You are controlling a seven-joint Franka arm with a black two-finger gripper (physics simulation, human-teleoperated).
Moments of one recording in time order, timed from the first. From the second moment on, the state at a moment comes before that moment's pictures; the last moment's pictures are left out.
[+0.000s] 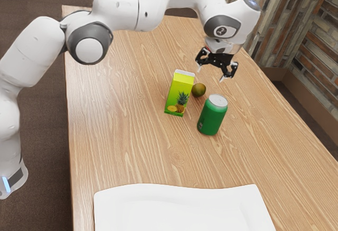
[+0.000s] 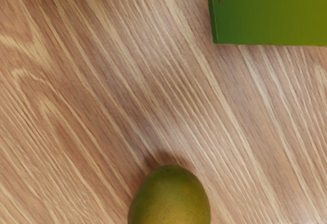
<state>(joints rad) 0.20 0.58 -0.23 -1.00 0.36 1.55 2.11</state>
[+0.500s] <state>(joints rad) 0.21 0.63 -0.23 -1.02 0.43 1.67 2.05</state>
